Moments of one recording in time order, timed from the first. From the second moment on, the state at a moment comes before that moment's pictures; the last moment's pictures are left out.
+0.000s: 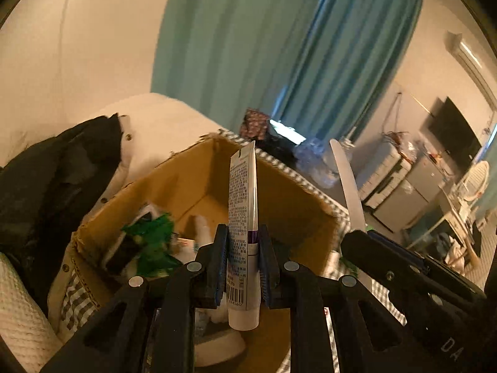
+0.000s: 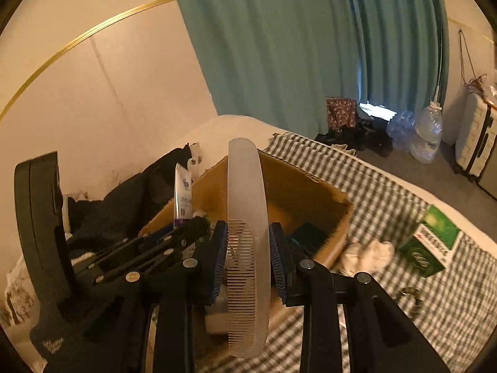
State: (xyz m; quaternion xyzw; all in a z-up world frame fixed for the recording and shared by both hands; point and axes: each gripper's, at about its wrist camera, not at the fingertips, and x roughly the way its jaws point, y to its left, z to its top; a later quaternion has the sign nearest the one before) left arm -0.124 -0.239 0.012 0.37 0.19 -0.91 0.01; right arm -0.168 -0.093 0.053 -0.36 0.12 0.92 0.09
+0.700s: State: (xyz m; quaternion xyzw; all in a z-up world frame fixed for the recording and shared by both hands) left arm -0.119 -0.194 0.017 0.37 0.08 -0.92 0.08; right arm -0.020 0.029 0.087 -0.31 0.15 0.91 0.23
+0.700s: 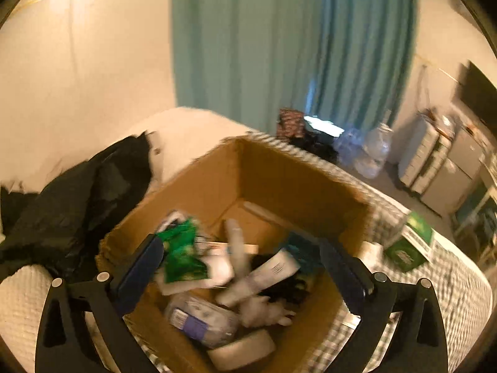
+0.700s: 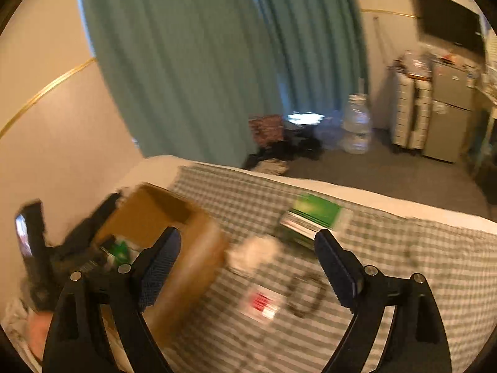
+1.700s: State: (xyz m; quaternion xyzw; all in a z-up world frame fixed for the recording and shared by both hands) left arm -0.108 0.006 -0.055 0.43 -0.10 -0.89 -0.06; right arm 0.059 0.098 0.001 -0.35 0.17 0.89 0.23
